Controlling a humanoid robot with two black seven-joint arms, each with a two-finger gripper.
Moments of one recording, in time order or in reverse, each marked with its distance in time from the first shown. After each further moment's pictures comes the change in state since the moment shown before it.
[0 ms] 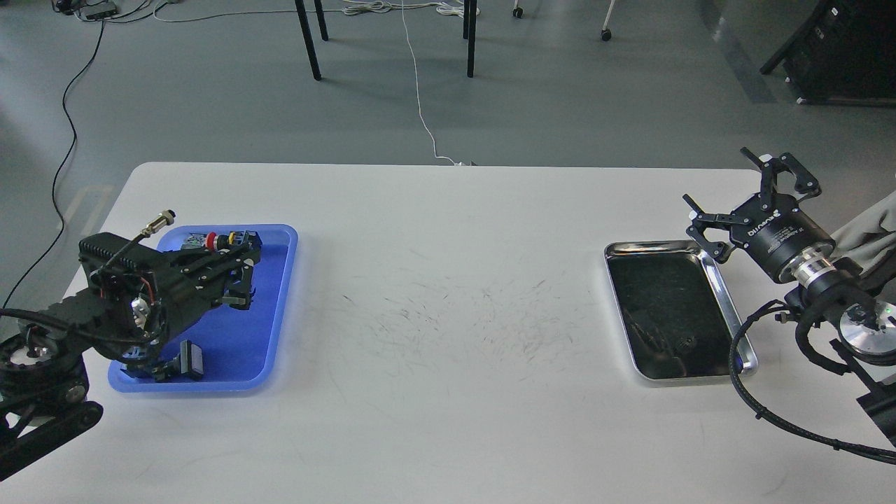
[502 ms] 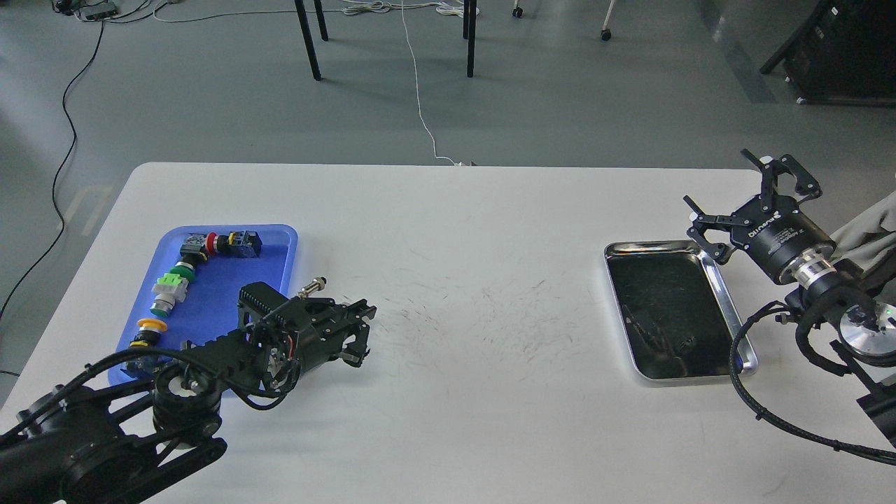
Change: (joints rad) left arm -0.025 -0.305 0.062 0.012 0.313 -0.094 0.030; right arm -0.002 0.001 0.000 -0.002 0.000 0.003 0.001
